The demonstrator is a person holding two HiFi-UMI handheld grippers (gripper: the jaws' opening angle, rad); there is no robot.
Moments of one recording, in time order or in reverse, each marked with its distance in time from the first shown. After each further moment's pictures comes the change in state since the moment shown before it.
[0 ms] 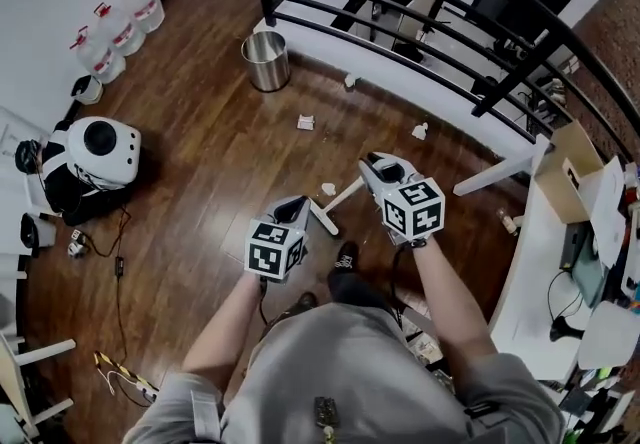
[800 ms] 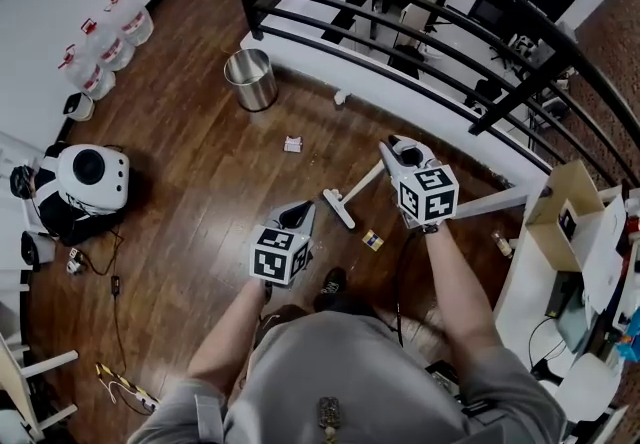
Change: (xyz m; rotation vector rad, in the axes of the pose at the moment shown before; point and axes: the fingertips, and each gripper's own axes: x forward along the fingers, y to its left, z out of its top) left arm 0.137 -0.011 0.092 -0.017 0.018 -0.004; right arm 0.044 -0.207 0.069 -0.046 -0.034 -0.107
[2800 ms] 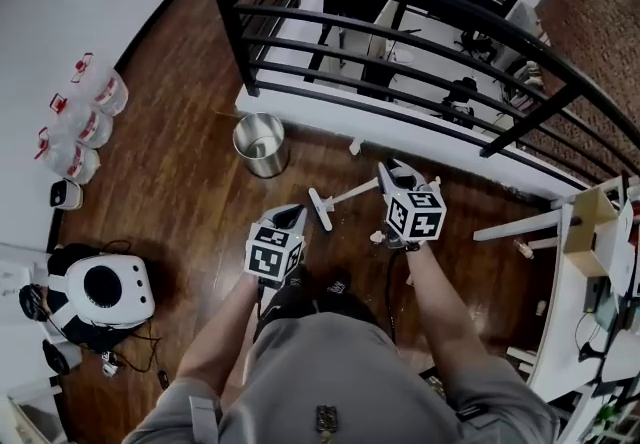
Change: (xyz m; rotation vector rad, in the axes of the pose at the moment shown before) left arm 0.060 0.329 0.160 0.198 0.089 -0.150; right arm 0.269 0.030 0.108 0.272 -0.055 -0.342
